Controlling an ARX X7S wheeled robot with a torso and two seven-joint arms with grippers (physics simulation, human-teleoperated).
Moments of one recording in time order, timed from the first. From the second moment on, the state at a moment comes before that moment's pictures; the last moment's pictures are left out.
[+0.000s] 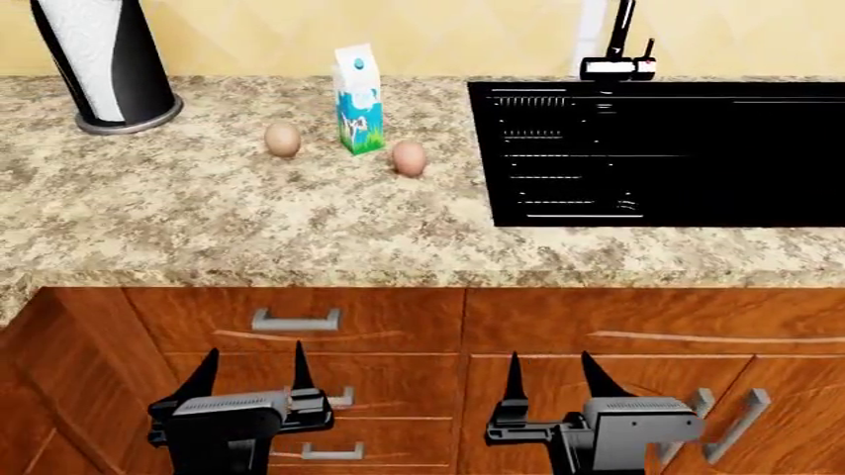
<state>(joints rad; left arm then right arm) 0.01 -0.19 0.16 0.02 -0.21 0.14 -0.23 0.00 0.19 -0.22 0.01 0.26 -0.12 0.15</state>
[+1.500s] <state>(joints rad) -0.97 -0.14 0.24 -0.11 -0.38 -0.69 -0.34 1.25 0.19 -0.31 0.61 0.49 0.61 0.13</state>
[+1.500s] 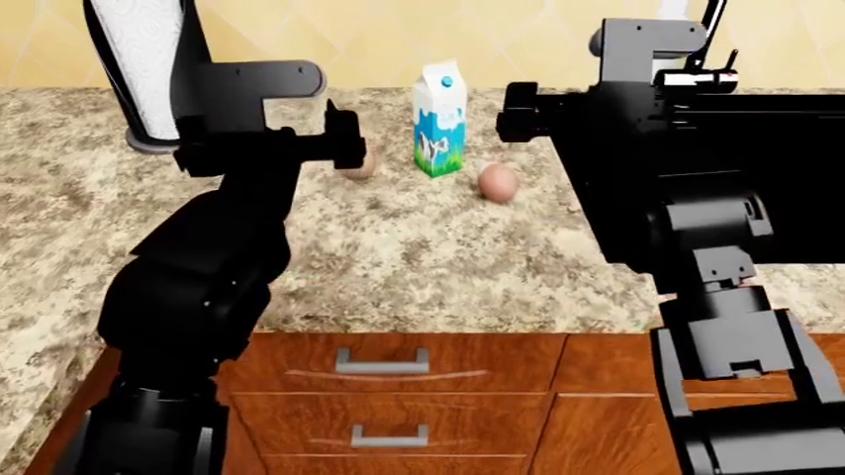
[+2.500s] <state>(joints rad) -0.97 -0.18 0.22 -0.06 -0.44 -0.72 -0.36 1.20 0.25 -0.27 0.37 0.60 0.69 0.15</state>
